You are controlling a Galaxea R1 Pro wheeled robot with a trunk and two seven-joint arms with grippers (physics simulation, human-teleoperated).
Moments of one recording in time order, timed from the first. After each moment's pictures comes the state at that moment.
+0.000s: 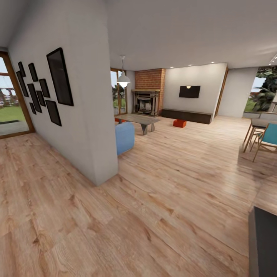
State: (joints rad) left arm 0.00 0.01 0.02 -0.05 0.04 -0.01 0.02; right arm -0.18 0.00 0.57 0.02 -0.41 -0.12 -0.05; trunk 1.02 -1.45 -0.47
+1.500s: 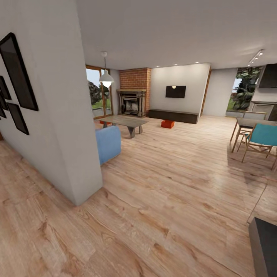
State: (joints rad) left arm 0.00 0.01 0.02 -0.05 0.04 -0.01 0.02; right arm -0.18 0.00 0.56 0.02 -0.41 -0.11 -0.04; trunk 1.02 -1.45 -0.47
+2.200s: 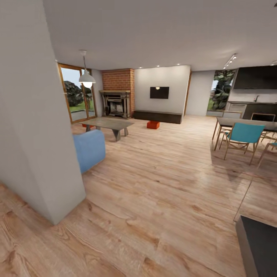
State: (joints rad) left arm 0.00 0.01 0.02 -0.05 0.04 -0.02 0.02; right arm -0.18 0.00 0.56 0.03 -0.42 -0.11 -0.04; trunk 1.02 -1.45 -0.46
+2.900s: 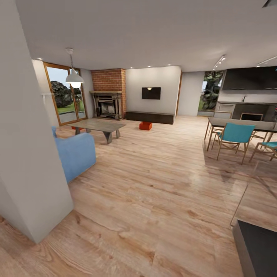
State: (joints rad) left arm 0.00 0.01 0.02 -0.05 0.04 -0.01 0.02; right arm -0.18 0.00 0.56 0.03 -0.42 -0.11 -0.04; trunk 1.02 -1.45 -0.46
